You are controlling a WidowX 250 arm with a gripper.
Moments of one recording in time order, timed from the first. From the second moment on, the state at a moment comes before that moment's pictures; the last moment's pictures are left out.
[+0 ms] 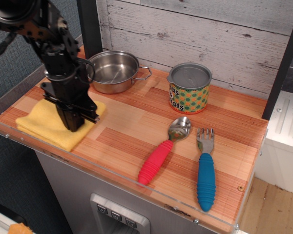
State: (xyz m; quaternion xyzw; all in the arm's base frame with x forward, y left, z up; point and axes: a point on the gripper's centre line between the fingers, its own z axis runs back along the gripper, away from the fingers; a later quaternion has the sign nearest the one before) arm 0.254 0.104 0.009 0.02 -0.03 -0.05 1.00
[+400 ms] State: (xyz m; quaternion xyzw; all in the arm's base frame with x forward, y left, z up) arm 0.257 0.086 0.008 0.02 -0.04 -0.06 1.00
